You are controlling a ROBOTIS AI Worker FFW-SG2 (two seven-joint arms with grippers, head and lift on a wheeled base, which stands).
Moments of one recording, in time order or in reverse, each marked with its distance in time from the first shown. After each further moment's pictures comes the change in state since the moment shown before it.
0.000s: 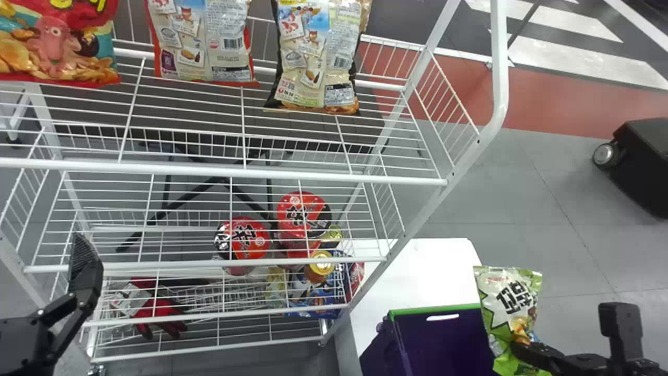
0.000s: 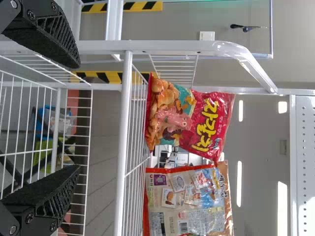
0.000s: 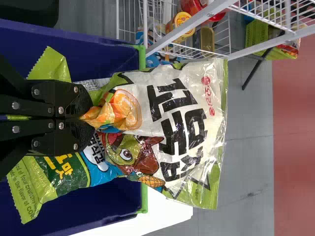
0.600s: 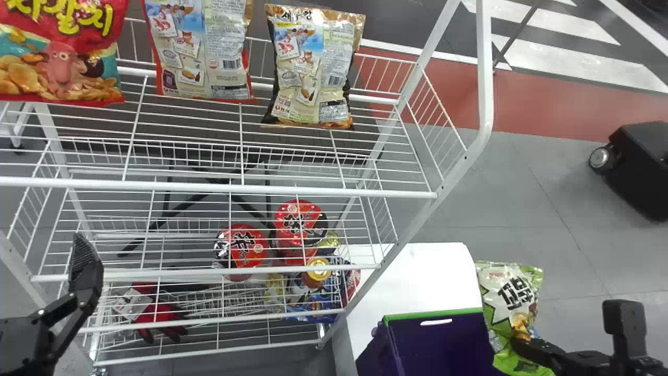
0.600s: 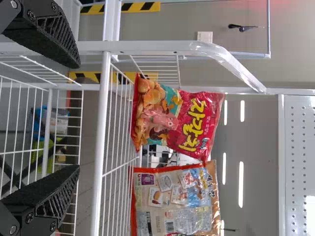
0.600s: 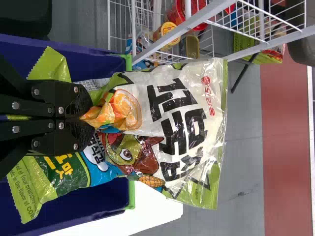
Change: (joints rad) left arm -0.004 -0.001 0.000 -0.002 0.000 0.015 0.002; right arm 0.000 0.005 -0.008 -0.021 -0.015 0.018 0.010
